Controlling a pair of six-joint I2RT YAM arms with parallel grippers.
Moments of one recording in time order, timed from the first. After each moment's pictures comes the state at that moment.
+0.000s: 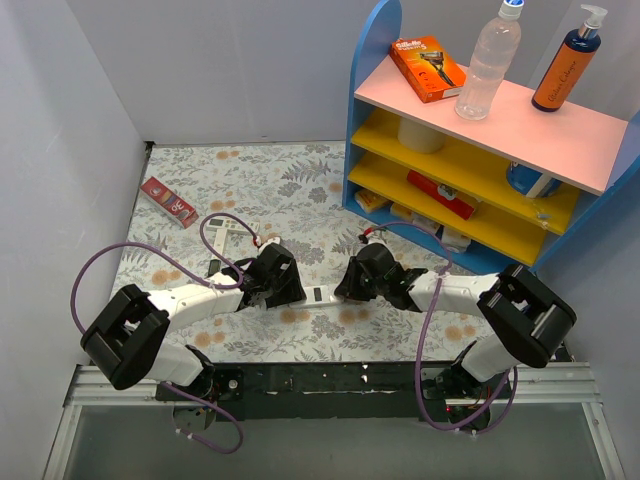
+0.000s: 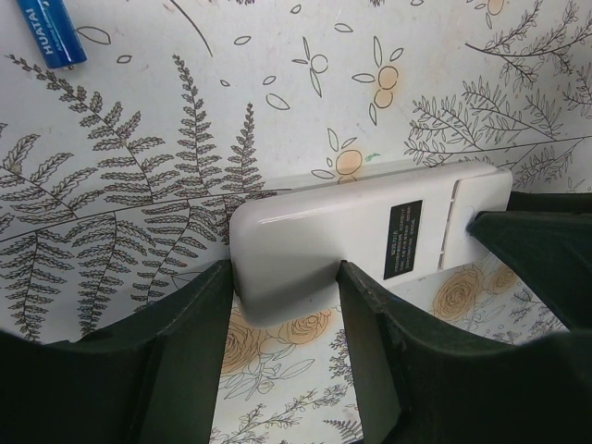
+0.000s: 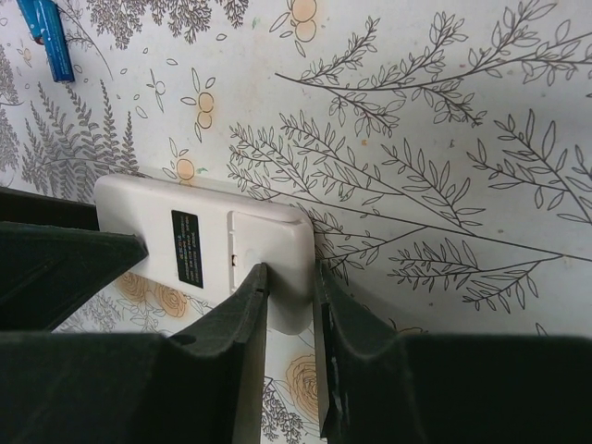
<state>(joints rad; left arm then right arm) -0.75 1.37 0.62 -0.22 -0.05 -0.89 0.85 1.51 0.59 0.12 -0.03 0.84</state>
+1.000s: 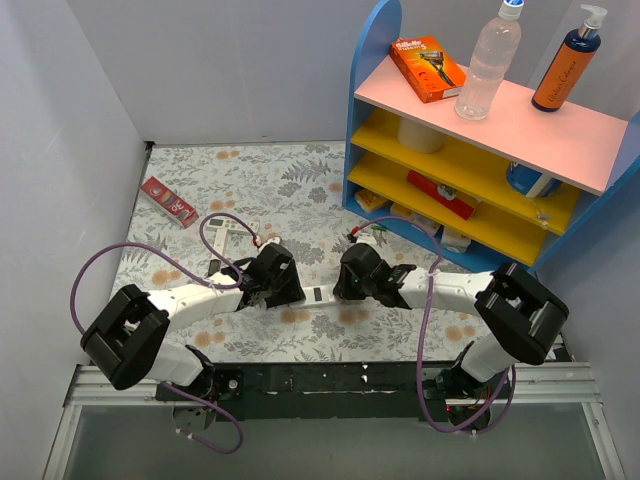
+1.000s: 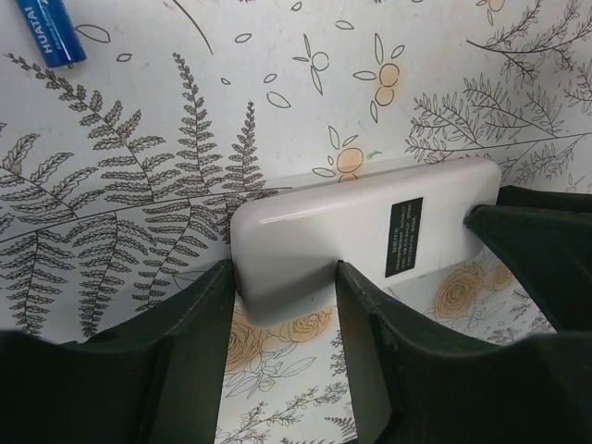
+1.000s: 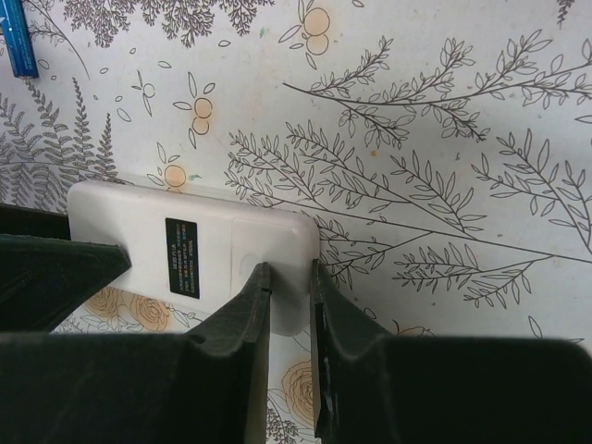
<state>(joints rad) -0.74 1.37 0.61 -0.22 -0.04 -0.89 0.93 1.54 0.70 -0.03 0.13 0.78</state>
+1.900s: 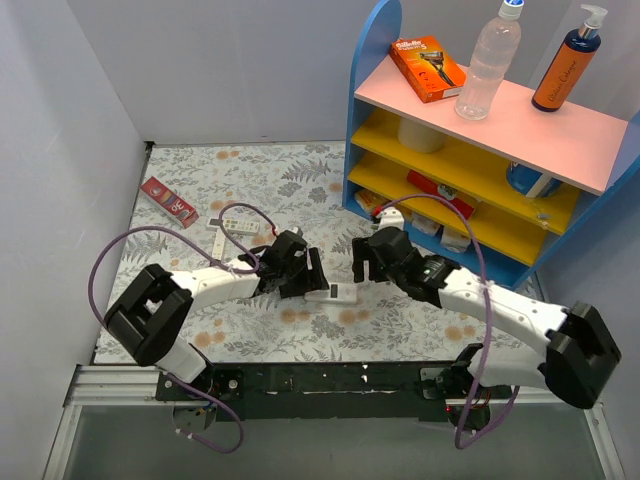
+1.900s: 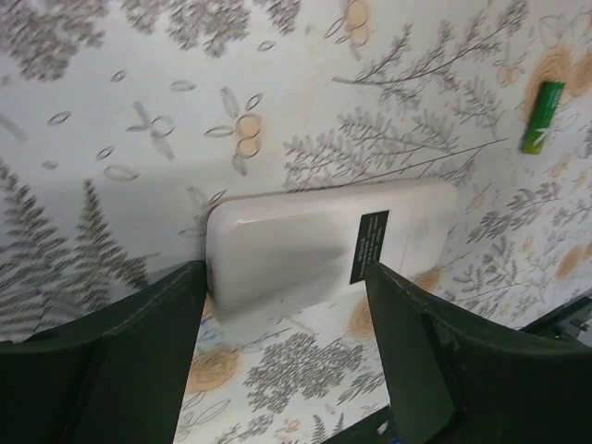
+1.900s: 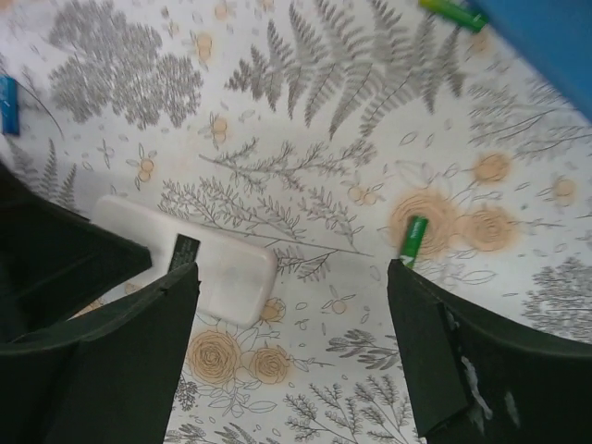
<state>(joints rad) -0.75 1.50 0.73 -0.15 0.05 -0.88 0.87 1.25 0.78 -0.32 0.31 0.51</state>
